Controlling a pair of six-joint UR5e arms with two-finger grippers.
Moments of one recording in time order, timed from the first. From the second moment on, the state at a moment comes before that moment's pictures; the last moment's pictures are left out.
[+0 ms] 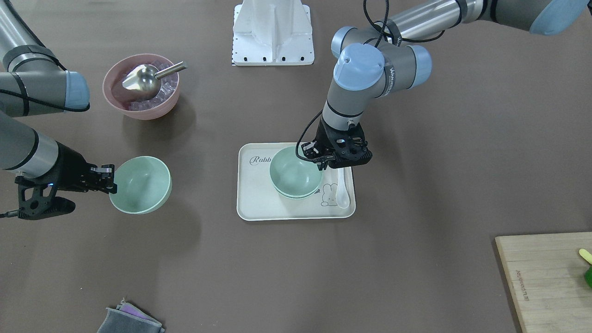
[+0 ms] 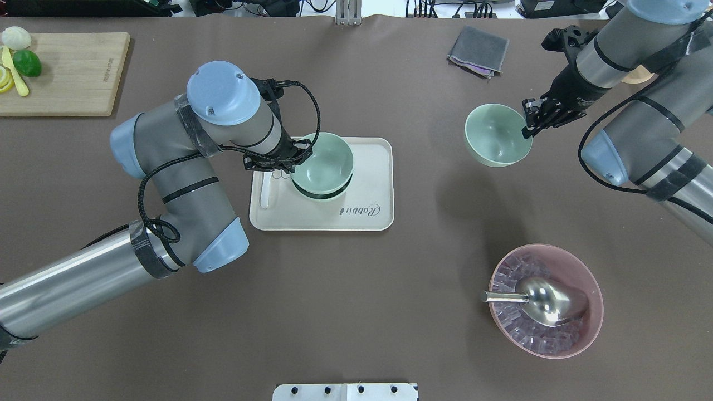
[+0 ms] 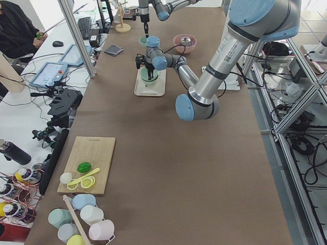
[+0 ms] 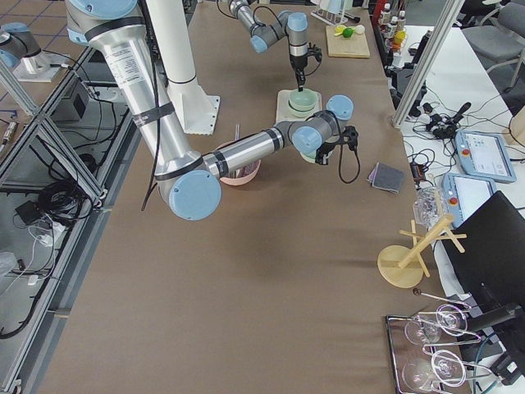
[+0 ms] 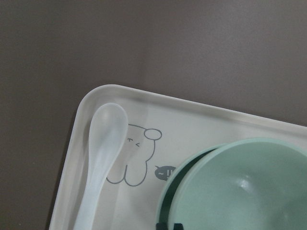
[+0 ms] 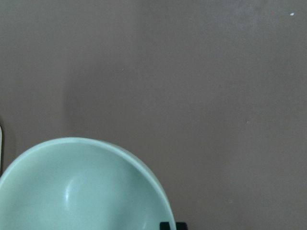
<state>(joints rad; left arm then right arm) -0.65 -2.27 -1.55 -1.76 -1.92 -1.35 1.02 -1.15 1.54 -1.35 2.39 0.70</state>
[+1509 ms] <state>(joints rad) -0.78 -2.22 -1.59 -1.79 -2.03 -1.27 1.01 -1.10 1.55 -1.35 2.39 0.80</state>
